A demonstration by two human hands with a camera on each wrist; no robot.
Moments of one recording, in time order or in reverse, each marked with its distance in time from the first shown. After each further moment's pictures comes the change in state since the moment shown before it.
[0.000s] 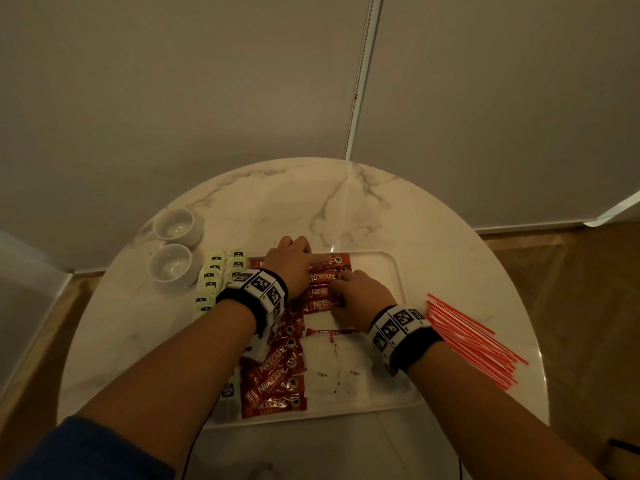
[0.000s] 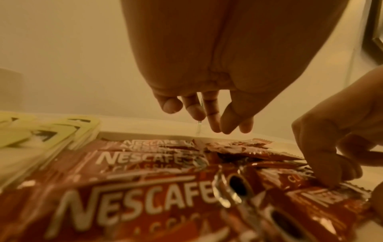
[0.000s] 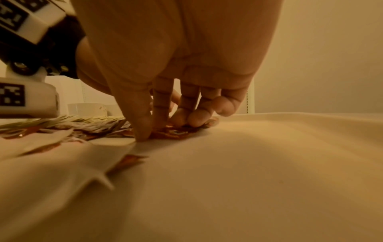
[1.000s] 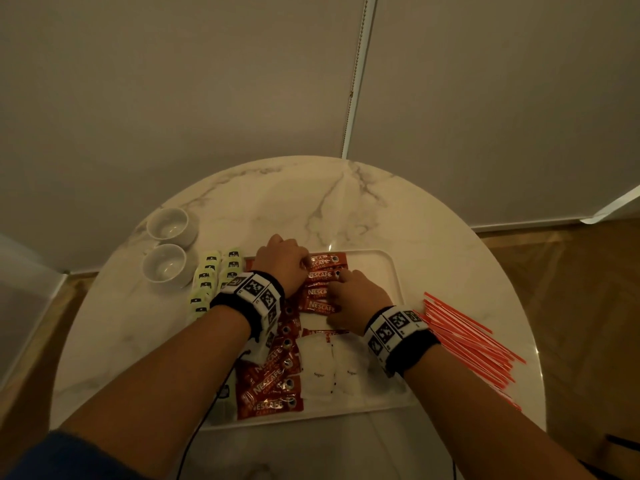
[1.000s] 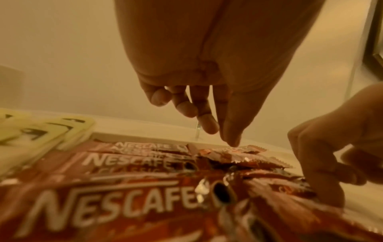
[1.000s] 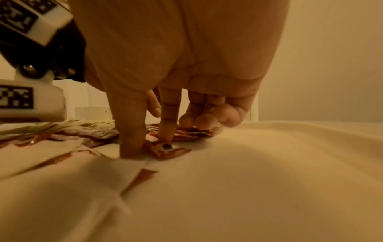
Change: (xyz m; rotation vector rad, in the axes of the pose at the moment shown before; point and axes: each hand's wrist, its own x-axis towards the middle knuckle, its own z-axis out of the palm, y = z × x) left_hand 0.000 0.001 0.000 -0.072 0.121 -0.143; right_hand -0.001 -0.003 -0.002 -0.006 -0.096 0.100
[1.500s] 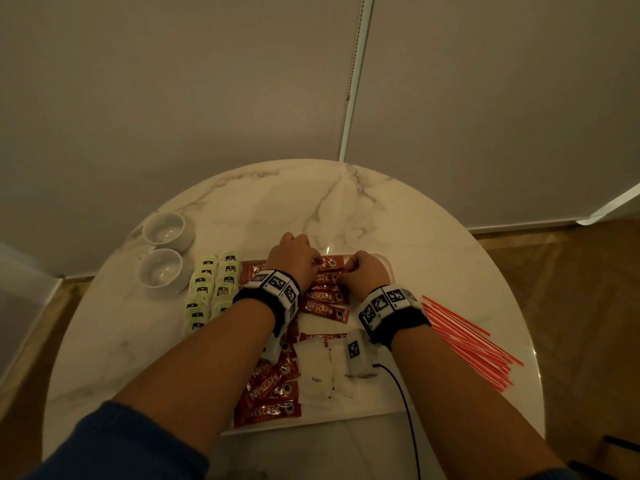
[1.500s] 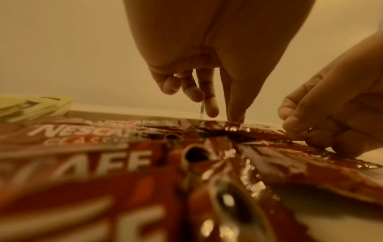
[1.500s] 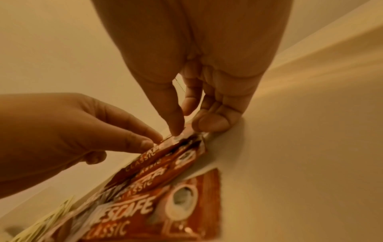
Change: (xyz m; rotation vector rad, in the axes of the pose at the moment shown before) left_hand 0.021 0.017 0.011 0.018 0.051 0.056; right_hand 0.030 0.017 -0.014 0.698 0.272 0.451
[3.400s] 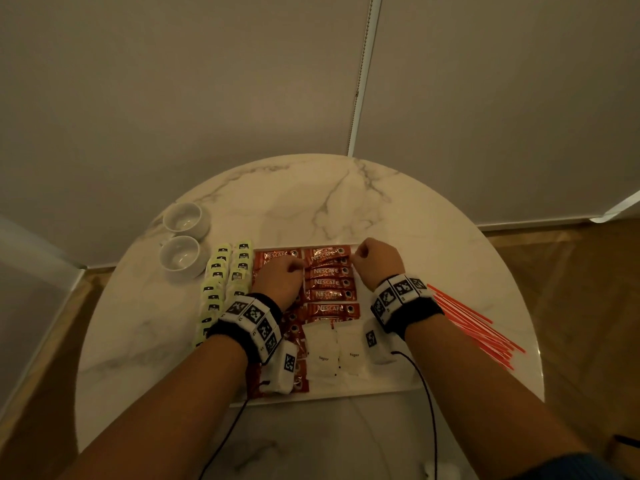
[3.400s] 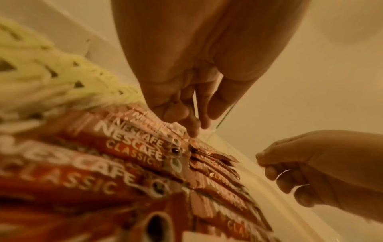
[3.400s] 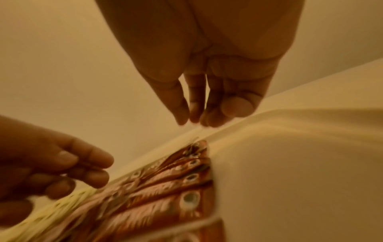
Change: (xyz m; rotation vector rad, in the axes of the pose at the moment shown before) left_hand -0.072 -0.010 -0.001 -0.705 0.039 -0.384; right_hand -0.013 -0.005 -0.014 -0.265 0.083 -0.143
